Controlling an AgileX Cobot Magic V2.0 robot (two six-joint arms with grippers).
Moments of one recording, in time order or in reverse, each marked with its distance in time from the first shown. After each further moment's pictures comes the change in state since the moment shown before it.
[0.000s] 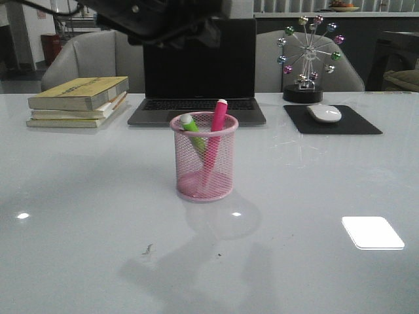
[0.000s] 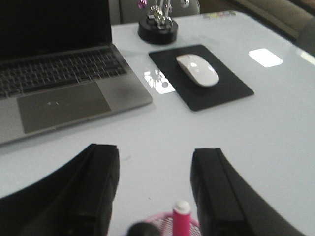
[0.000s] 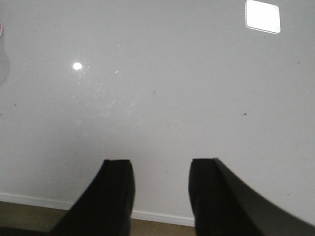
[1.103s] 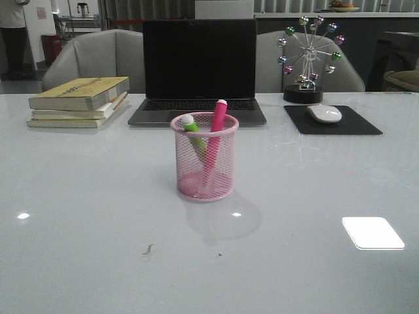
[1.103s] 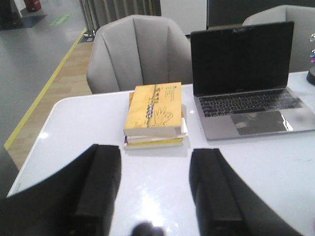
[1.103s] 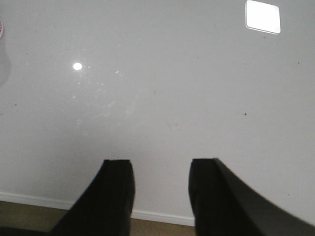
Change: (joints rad) left arm 0.517 -0.880 0.292 0.236 0.496 0.000; right arm 0.000 0.000 0.000 0.000 0.000 0.000
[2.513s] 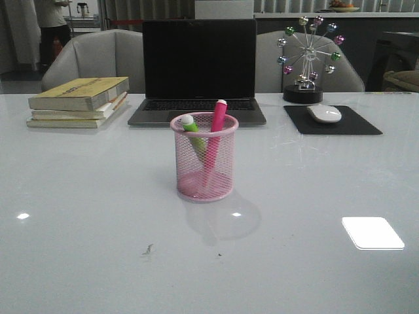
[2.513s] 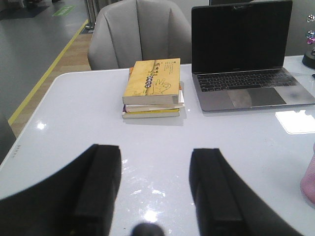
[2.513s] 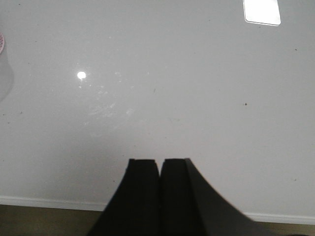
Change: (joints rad) left arm 0.015 -0.259 0.250 -0.035 0.017 0.000; right arm 0.000 -0.042 0.000 0.000 0.035 0.079
